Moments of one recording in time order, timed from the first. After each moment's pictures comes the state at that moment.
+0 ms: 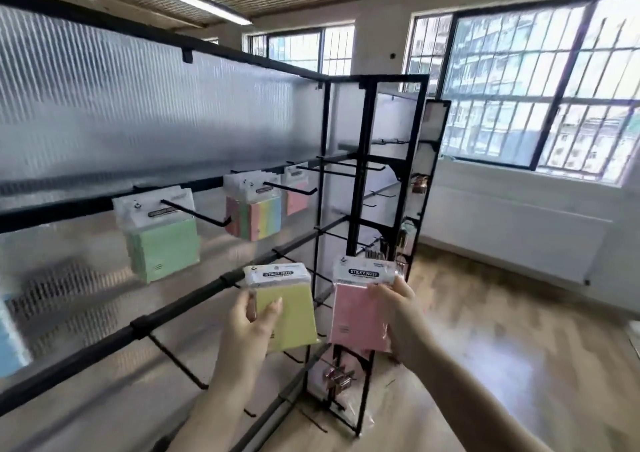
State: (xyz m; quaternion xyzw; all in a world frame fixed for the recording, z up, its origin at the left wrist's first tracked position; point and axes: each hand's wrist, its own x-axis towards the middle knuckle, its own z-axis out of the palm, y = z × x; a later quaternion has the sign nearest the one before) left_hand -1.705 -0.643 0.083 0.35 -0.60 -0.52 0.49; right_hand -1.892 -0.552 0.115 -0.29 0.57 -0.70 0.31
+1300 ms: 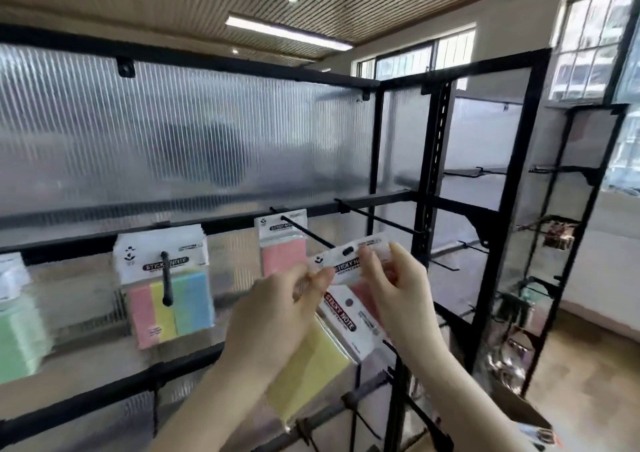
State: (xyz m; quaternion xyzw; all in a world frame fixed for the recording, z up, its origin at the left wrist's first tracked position) left_hand -1.938 -0.771 0.177 0.41 -0.77 -0.13 0.47; right_hand -2.095 -0.764 0.178 -0.57 0.42 -0.68 0.19
